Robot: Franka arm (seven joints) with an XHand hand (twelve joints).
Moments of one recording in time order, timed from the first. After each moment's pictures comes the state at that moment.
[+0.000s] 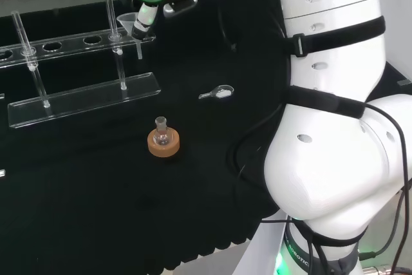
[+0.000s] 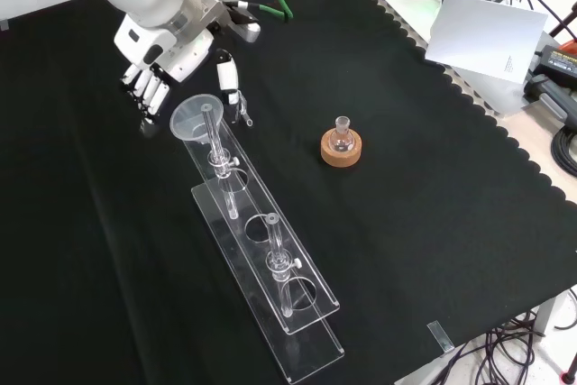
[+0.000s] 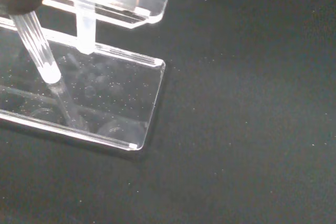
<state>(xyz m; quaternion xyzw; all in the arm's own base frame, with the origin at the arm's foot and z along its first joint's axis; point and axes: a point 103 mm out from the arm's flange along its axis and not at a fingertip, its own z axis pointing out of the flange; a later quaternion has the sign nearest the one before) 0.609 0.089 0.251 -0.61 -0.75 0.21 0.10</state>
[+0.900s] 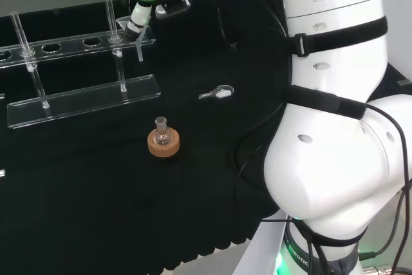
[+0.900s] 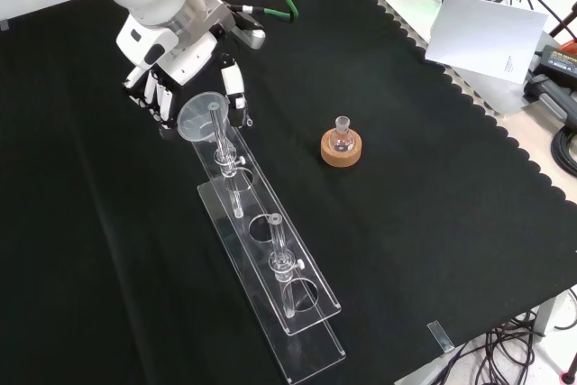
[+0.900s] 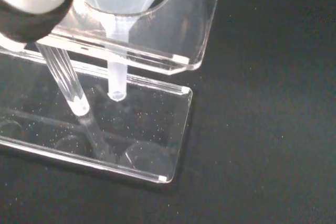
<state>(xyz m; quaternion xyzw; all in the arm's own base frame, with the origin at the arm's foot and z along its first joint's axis) 0.607 0.107 0.252 -0.63 -0.75 0.17 0.11</state>
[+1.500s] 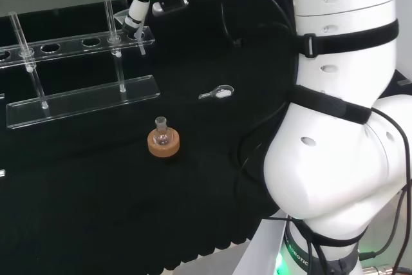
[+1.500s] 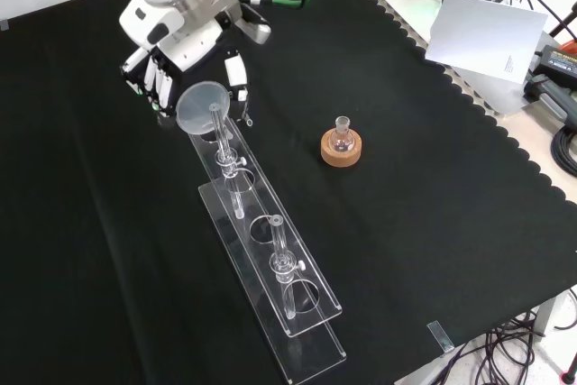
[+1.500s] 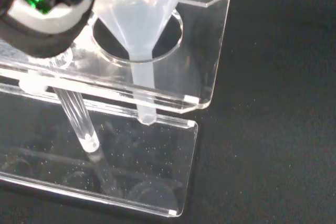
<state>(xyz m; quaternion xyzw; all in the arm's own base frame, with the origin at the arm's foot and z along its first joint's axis) 0.601 0.112 0.272 -0.64 -0.75 0.12 0.09</state>
